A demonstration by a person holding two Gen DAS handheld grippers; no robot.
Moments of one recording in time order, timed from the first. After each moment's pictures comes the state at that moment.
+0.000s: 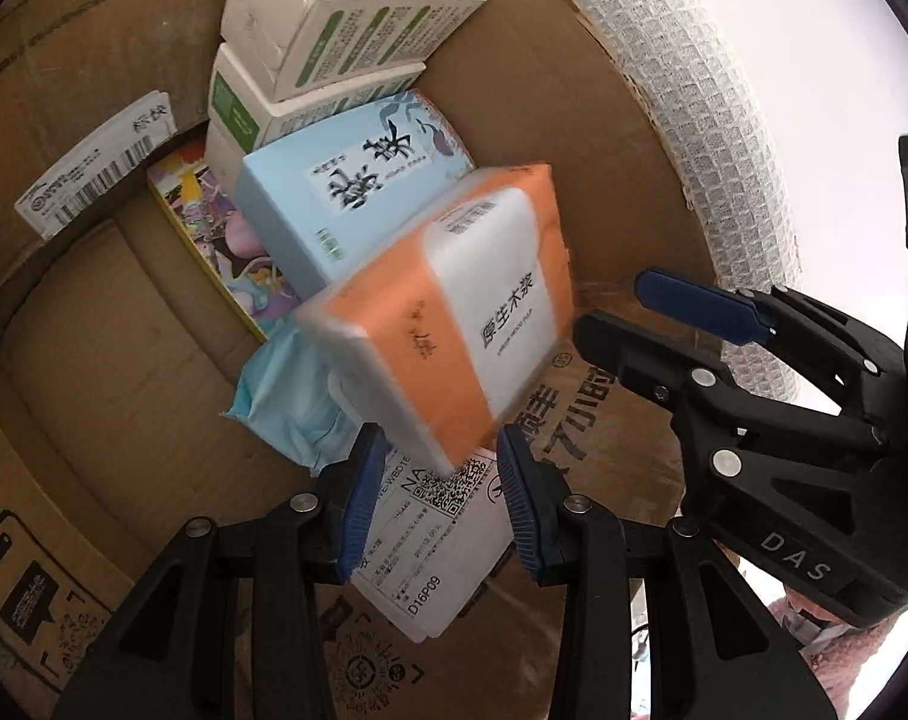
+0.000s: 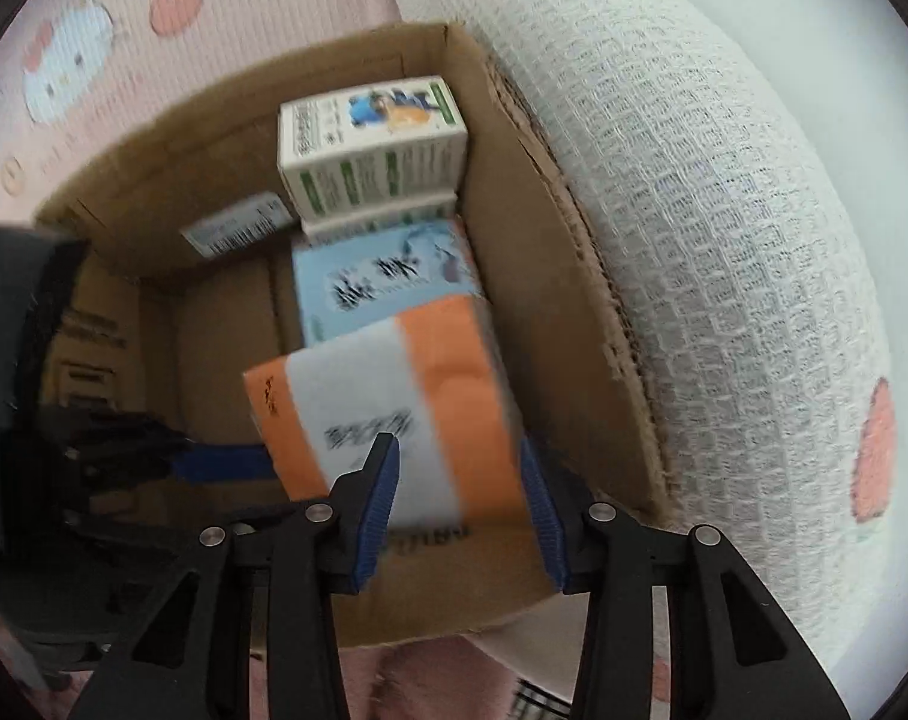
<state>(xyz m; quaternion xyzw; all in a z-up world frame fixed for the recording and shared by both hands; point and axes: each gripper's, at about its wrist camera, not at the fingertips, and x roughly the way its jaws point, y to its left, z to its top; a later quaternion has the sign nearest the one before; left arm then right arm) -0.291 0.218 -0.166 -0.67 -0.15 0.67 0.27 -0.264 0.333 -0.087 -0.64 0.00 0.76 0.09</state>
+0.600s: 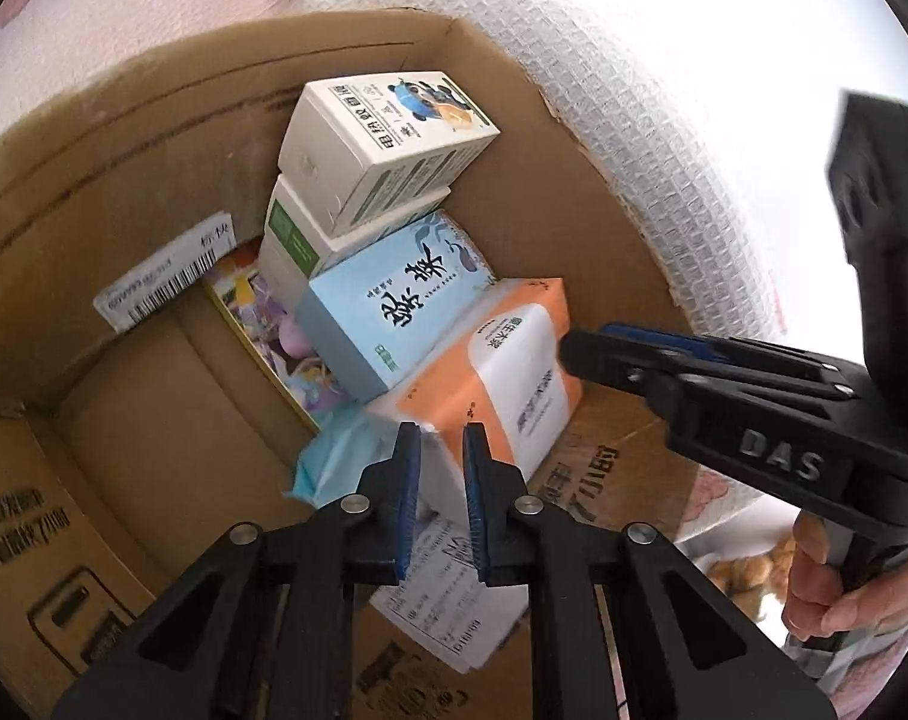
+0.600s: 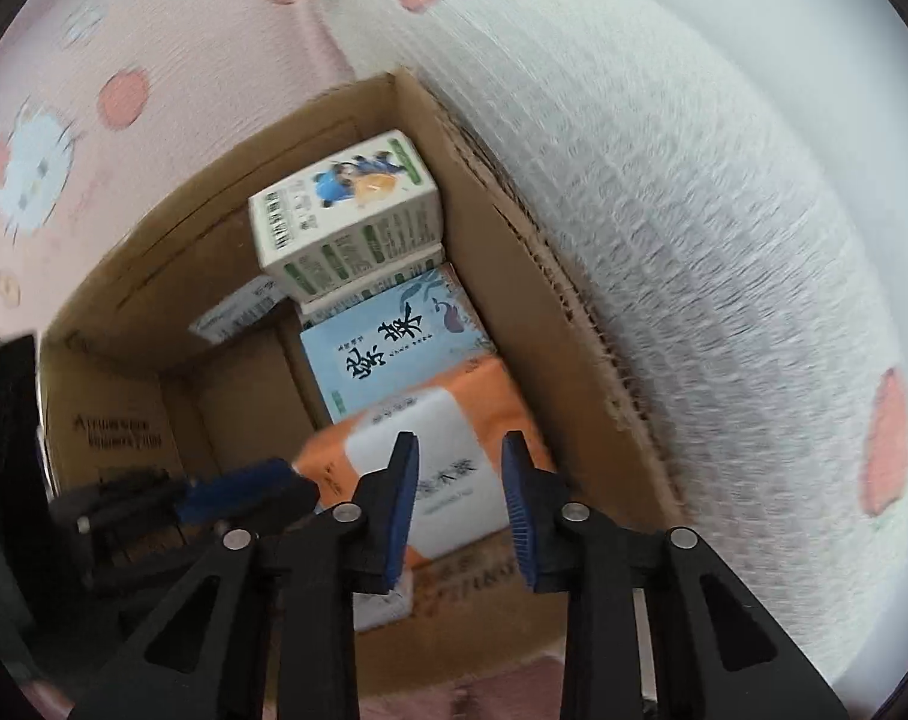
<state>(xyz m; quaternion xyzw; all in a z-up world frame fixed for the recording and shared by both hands) -0.297 0.197 -0.143 -0.60 -0.14 0.75 0.25 -0.287 0.351 -0.082 -0.62 0.14 0.75 0.15</state>
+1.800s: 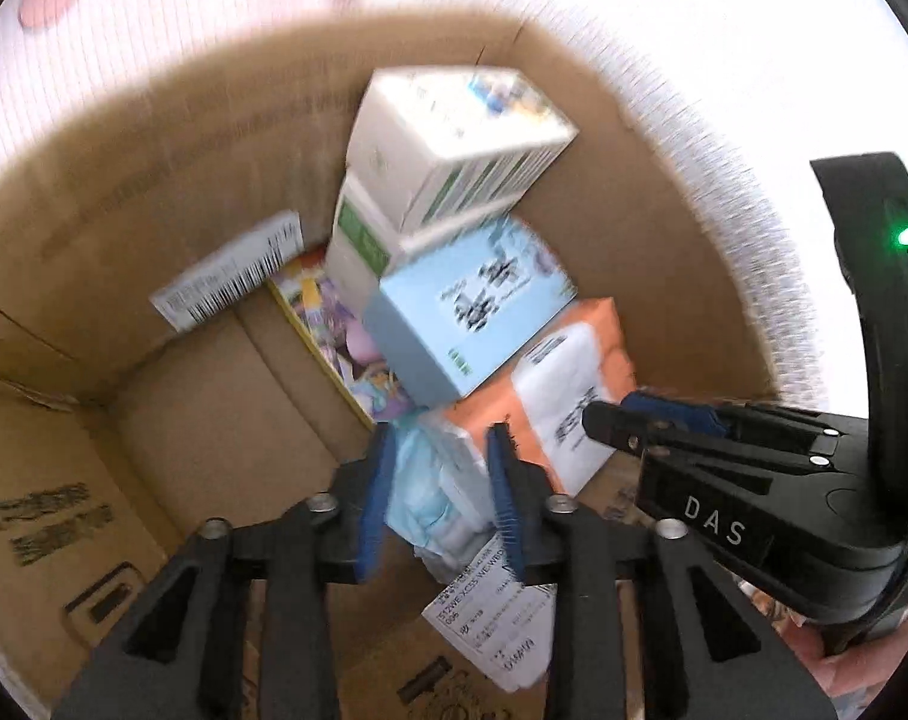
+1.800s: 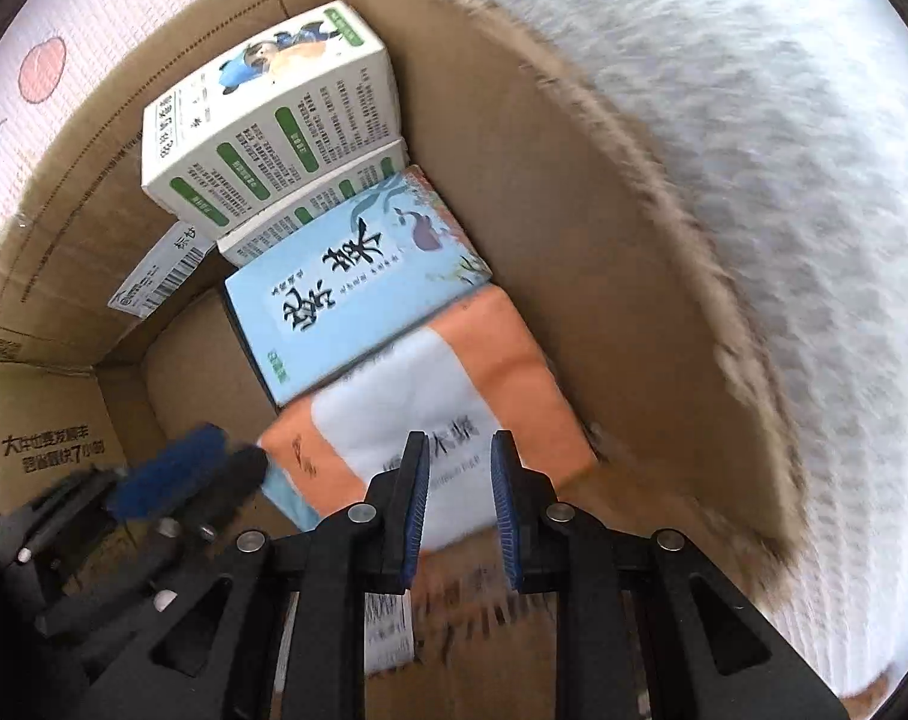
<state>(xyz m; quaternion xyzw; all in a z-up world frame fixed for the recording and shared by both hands) -0.306 0.184 -0.123 -0.60 -0.11 0.77 0.18 -0.282 0.339 -0.114 -0.66 0.17 0.70 0.20</state>
